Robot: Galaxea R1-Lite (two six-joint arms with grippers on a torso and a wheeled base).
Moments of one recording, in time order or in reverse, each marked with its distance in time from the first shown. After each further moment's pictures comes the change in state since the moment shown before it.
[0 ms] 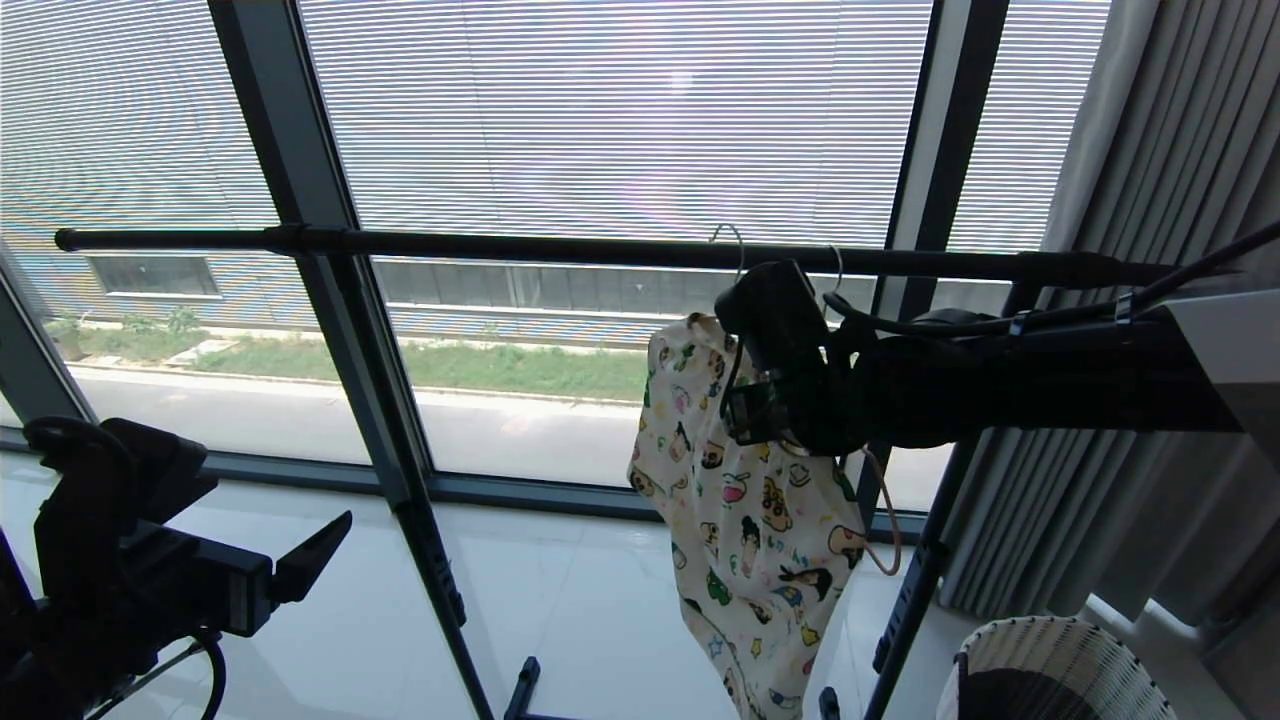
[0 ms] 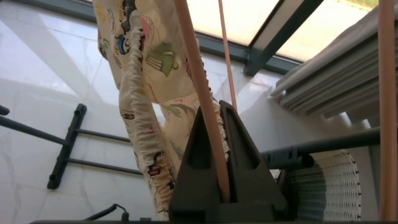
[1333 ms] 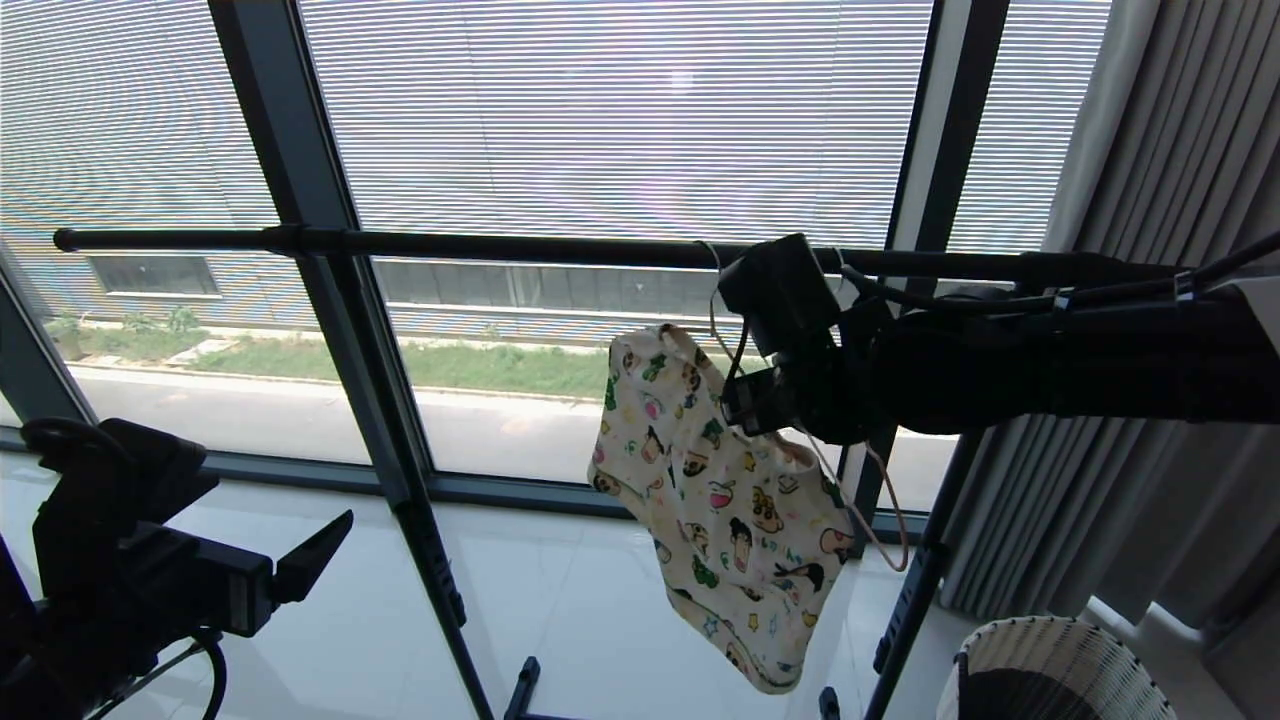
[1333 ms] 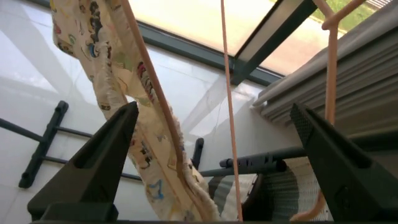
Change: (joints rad) left arm -0.004 0.000 0.006 -0.016 0.002 0.001; right arm 0.024 -0.047 -0.018 0.052 -0.044 -0.101
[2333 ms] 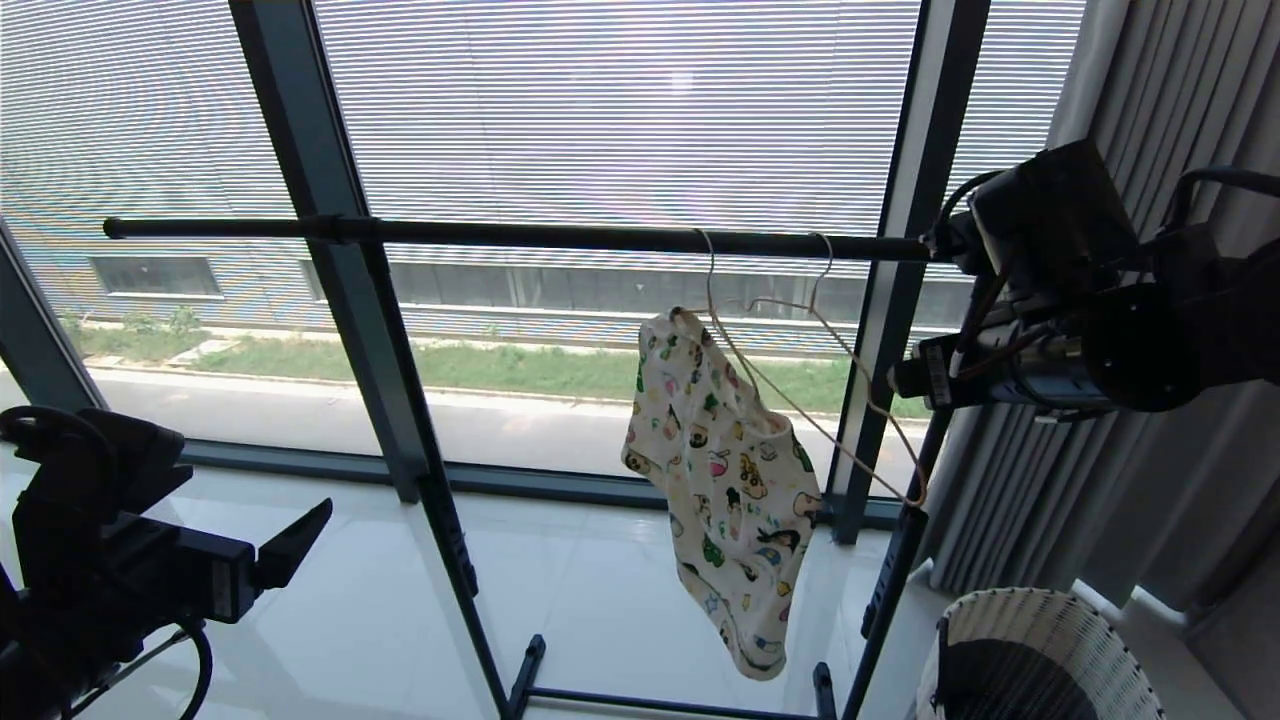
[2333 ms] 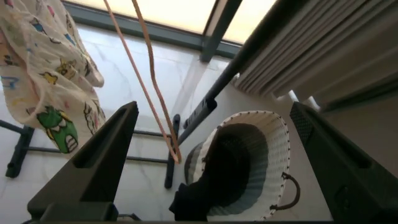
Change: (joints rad) left arm 0.049 0.000 -0.016 0.000 0.002 0.010; right arm -0.177 -0.383 0.316 0.047 0.049 -0.007
